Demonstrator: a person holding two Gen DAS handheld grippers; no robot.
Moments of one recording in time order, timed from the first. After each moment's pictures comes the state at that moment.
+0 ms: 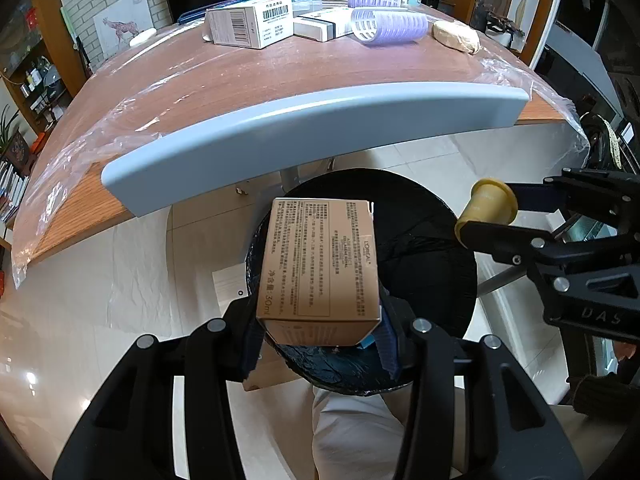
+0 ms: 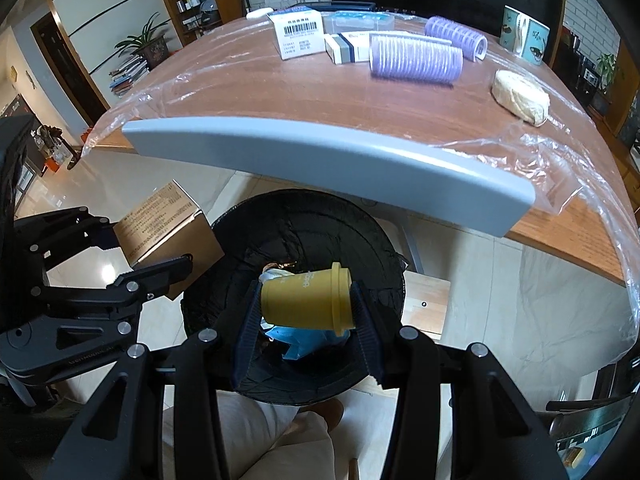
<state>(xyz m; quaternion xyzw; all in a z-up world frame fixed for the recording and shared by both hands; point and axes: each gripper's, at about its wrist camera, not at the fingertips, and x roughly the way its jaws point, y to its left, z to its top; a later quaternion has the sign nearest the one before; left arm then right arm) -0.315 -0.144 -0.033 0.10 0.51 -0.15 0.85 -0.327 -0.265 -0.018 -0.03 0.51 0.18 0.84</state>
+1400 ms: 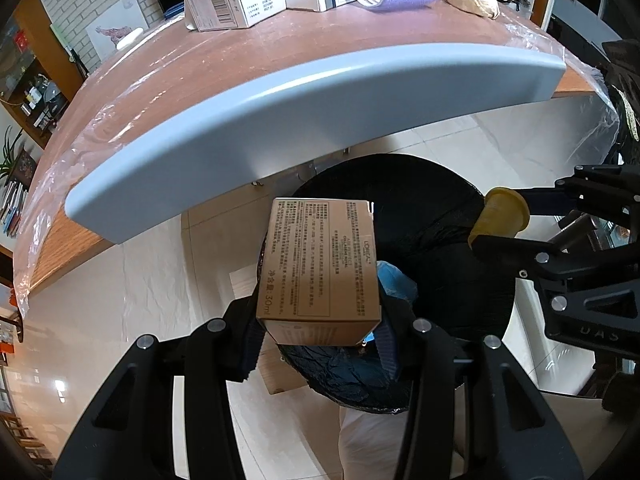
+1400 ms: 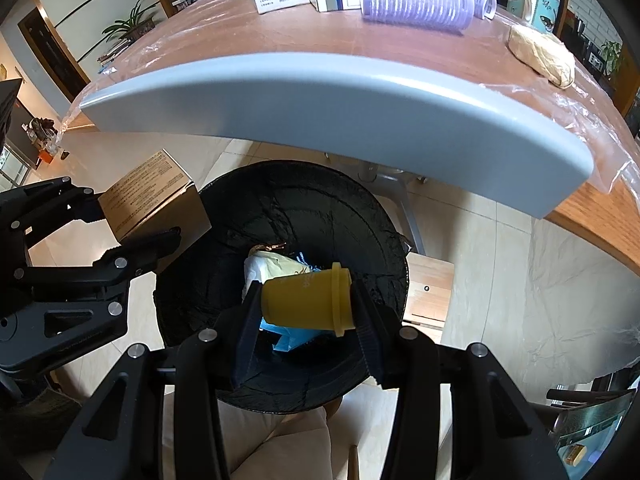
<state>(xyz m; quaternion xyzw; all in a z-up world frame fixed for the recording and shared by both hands) -0.302 -0.157 -0.054 0.15 0.52 -0.13 0.83 -0.313 -0.261 -0.054 -0.03 0.55 0.17 0.82</state>
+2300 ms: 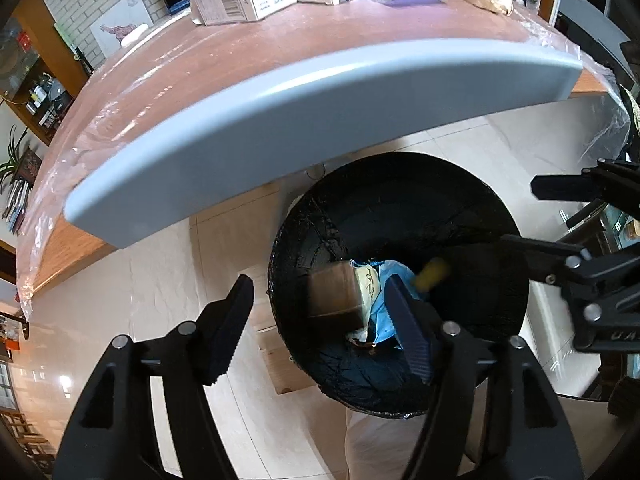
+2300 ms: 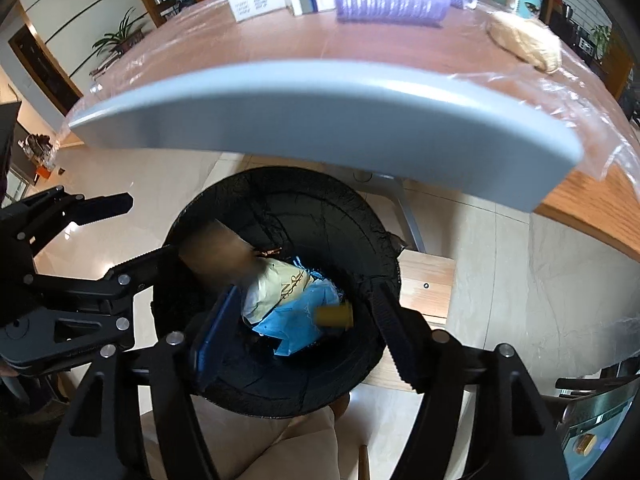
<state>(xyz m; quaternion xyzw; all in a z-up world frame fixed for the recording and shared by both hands) -0.297 -0.157 -0.053 0.16 0.53 -0.11 0.83 -0.309 -0.275 -0.047 0.00 0.54 0.16 0.82</state>
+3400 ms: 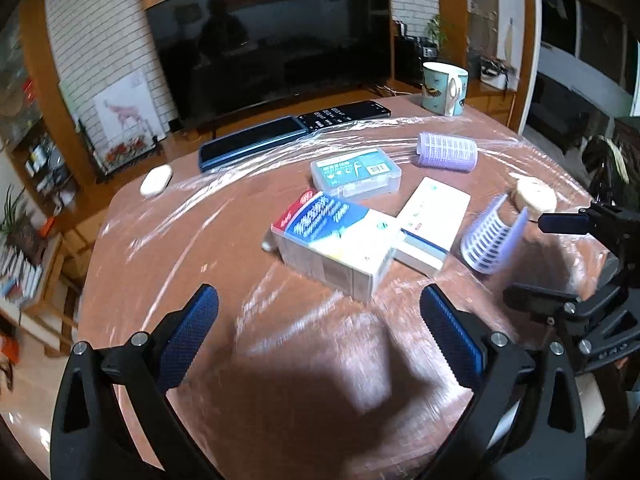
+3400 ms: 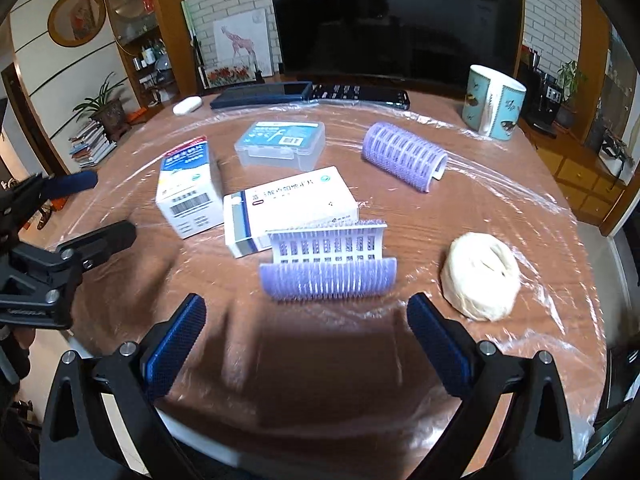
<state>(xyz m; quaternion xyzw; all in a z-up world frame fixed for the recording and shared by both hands) -0.158 -0.132 0.046 0.14 0.38 -0.17 0.90 -0.189 -0.285 0.028 0.00 0.45 0.11 0.89</state>
